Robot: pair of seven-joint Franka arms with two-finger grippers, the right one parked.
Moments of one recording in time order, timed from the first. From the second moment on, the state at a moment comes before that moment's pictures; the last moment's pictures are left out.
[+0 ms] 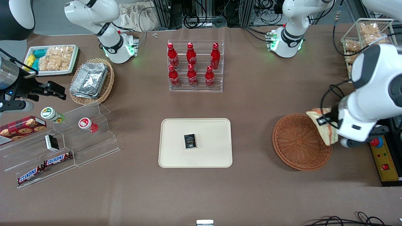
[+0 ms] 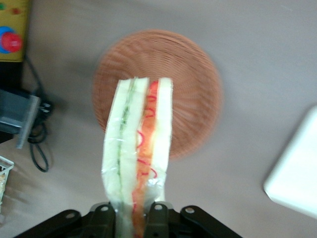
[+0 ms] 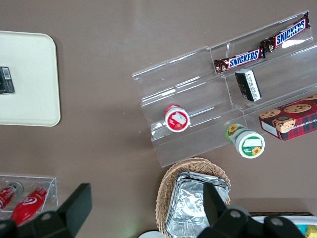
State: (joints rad) arm 0.26 0.37 -0.60 -1.35 0.24 1.51 -0.61
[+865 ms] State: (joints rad) arm -0.21 0.91 -0.51 -1.20 0.34 1.92 -0.68
